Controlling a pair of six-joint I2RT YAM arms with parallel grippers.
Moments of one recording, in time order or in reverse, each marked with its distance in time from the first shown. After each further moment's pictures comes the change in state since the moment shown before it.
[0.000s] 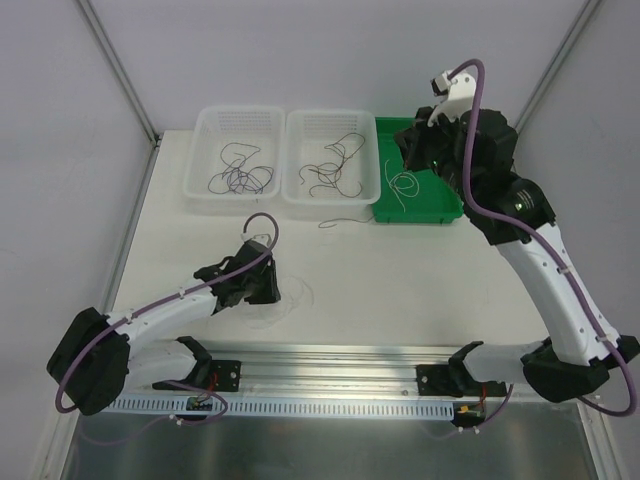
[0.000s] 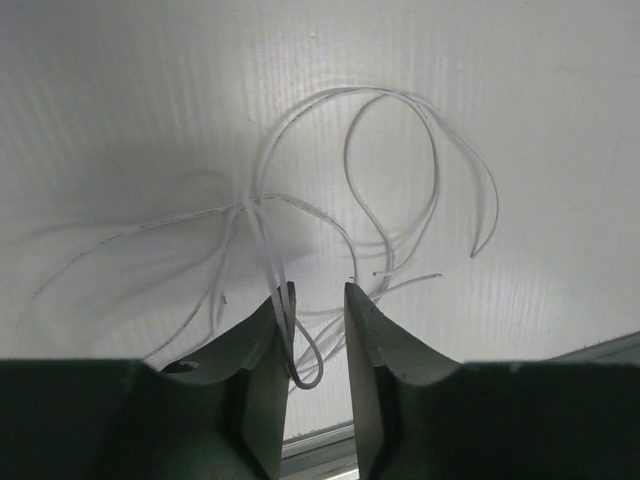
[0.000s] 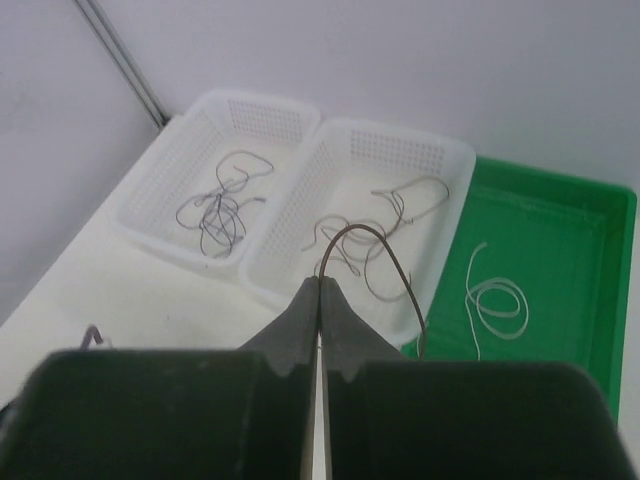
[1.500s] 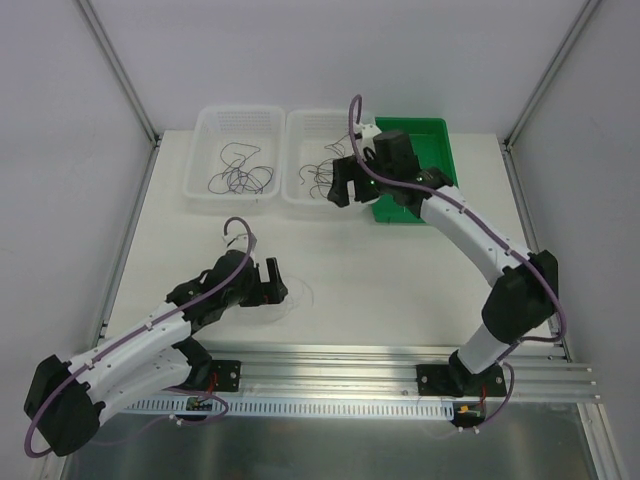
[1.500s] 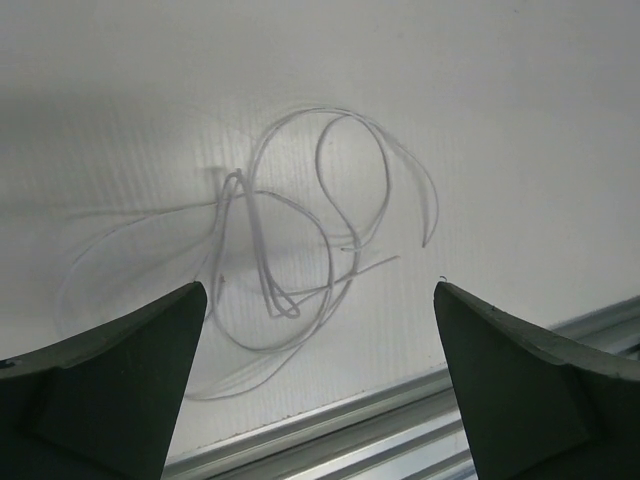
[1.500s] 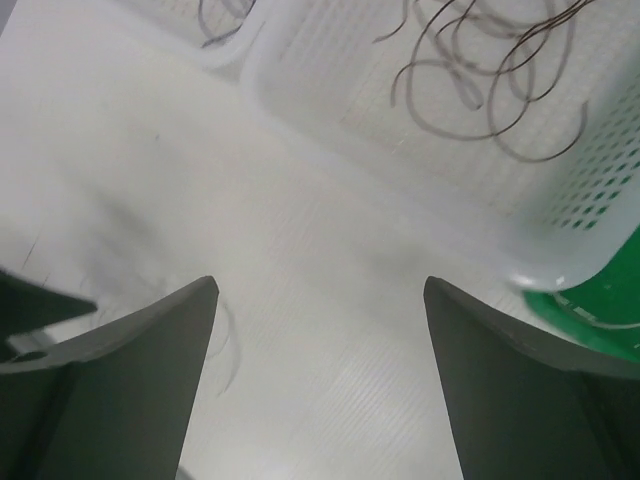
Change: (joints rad) left arm -0.021 -0.299 -0.062 -0.028 -0.034 -0.016; right arm -0.067 0.432 -0.153 0.145 -0.366 0.011
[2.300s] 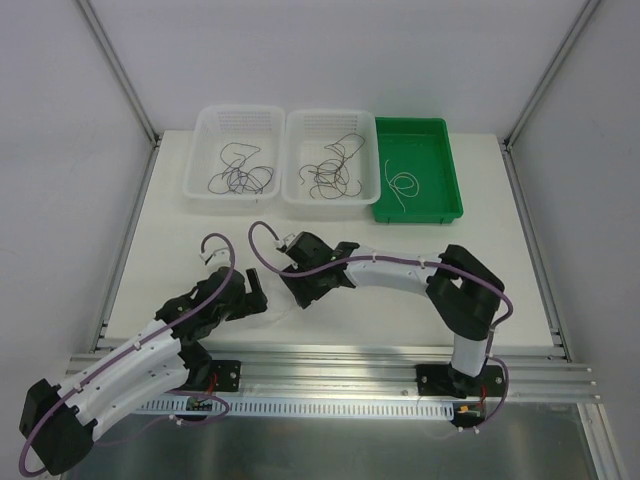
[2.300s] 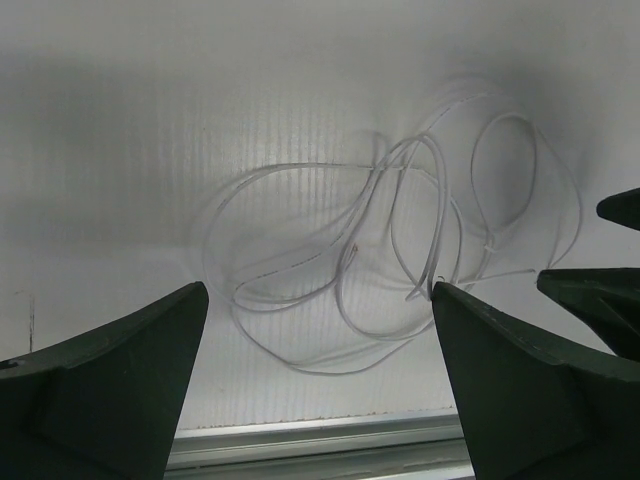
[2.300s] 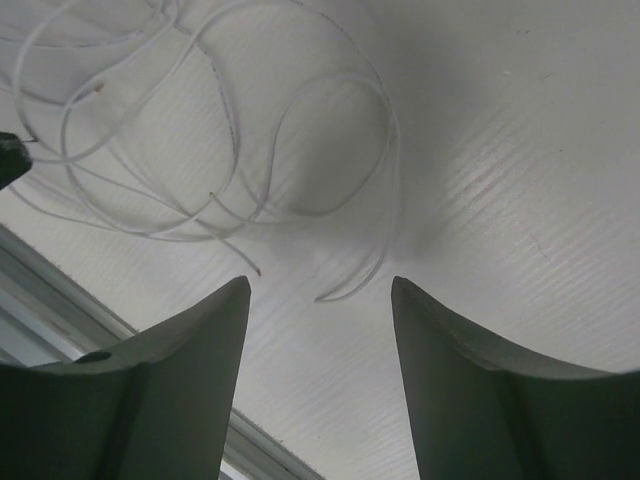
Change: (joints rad) left arm 0.001 -0.170 -0.112 -0.176 -0.205 -0.117; right arm 0.533 0.140 -0.317 0.003 0.201 0.129
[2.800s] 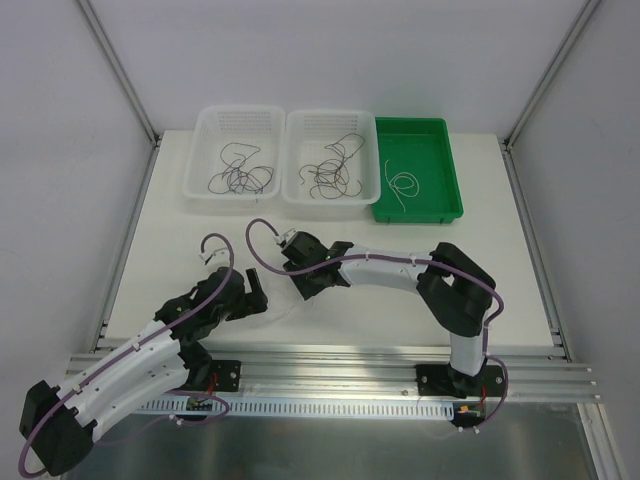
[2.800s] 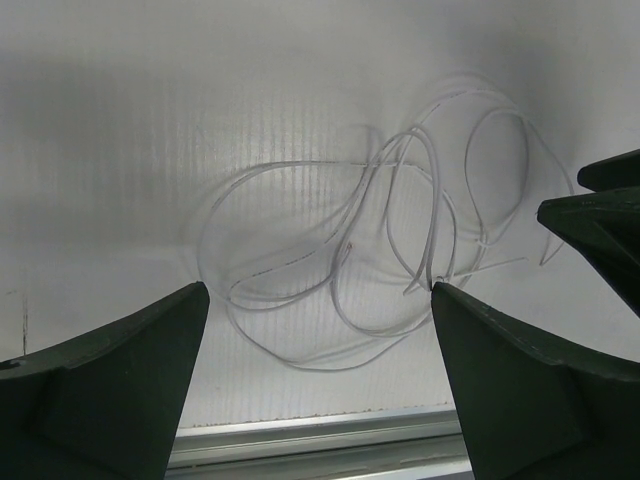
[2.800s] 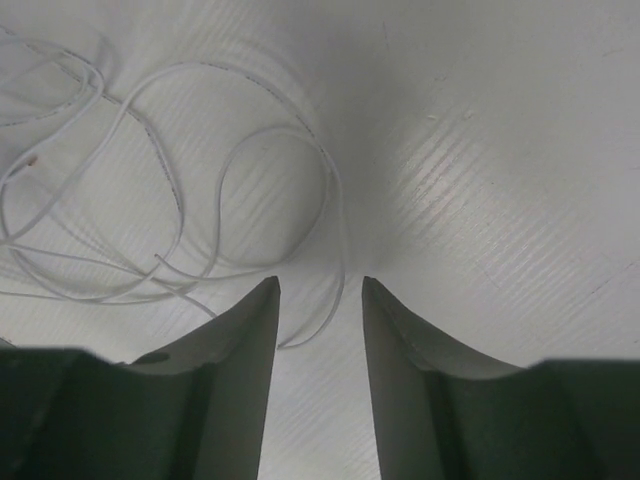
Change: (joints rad) left arm 0.000 -0.017 0.000 -0.002 0.010 -0.002; right arm 0.005 0.068 0.037 0.020 0.128 0.023
